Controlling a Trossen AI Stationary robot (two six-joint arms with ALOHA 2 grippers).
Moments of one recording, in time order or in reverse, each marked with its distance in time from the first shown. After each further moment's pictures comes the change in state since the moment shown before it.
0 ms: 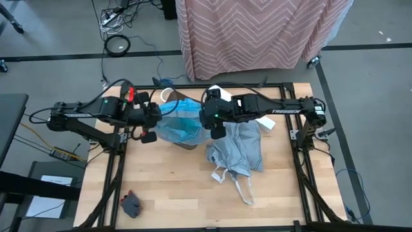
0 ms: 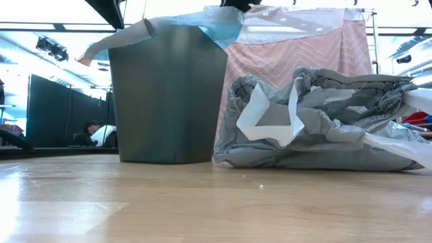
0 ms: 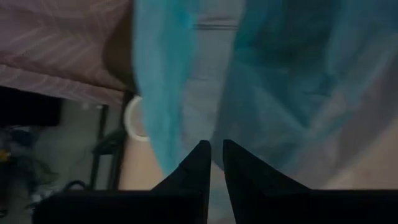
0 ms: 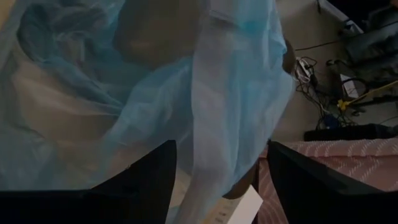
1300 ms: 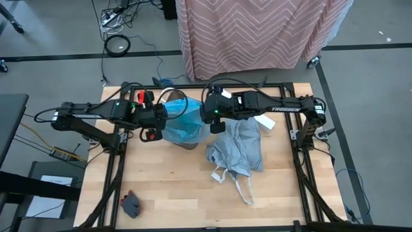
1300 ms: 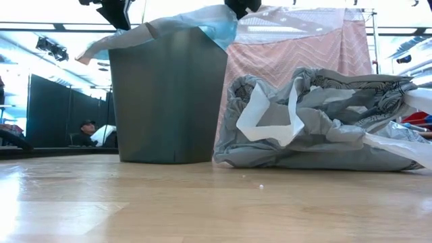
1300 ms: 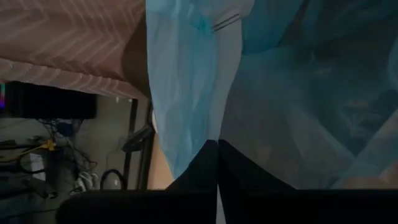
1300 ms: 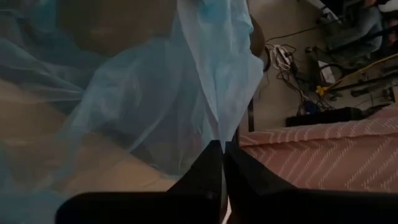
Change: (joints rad) left arm 0.002 0.082 0.000 0.009 -0.126 0.024; right arm -0.027 -0.002 0.000 0.008 0.072 -0.003
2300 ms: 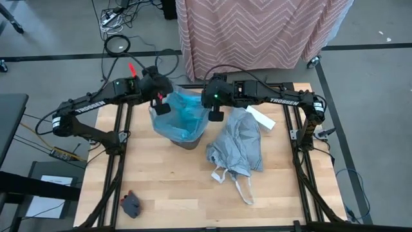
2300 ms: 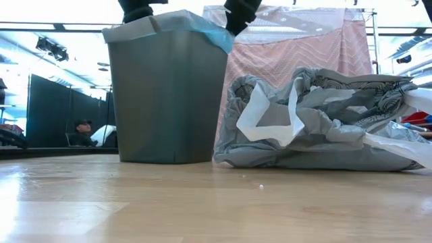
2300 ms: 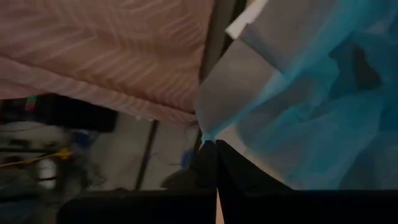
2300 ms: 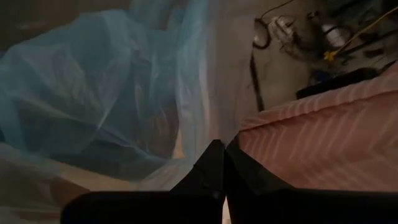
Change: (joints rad) left arm 0.408 0.001 0.000 0.377 0.107 0.415; right arm -0.125 0.000 0.000 0.007 -0.052 0.088
